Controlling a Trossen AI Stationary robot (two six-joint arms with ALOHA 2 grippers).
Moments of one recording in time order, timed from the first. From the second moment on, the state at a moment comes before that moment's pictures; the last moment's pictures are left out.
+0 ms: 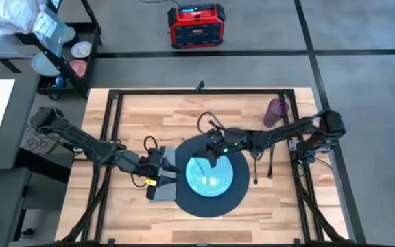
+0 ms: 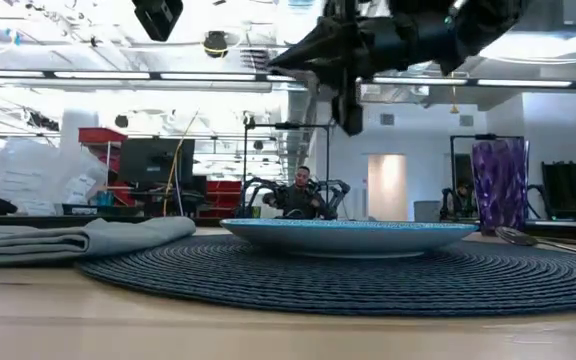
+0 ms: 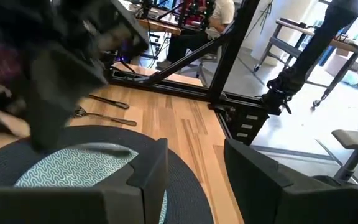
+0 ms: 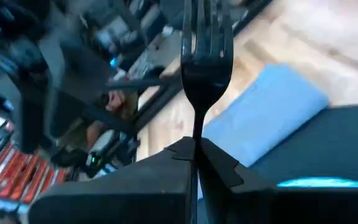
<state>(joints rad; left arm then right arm) -0.44 1.15 0.67 0.28 -0.28 -0.34 0.04 1.69 0.91 0.57 -0.14 0.83</state>
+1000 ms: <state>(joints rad) -0.62 1.14 0.69 0.37 -0.08 -0.04 0.08 2.02 1.37 0.23 -0.32 0.74</state>
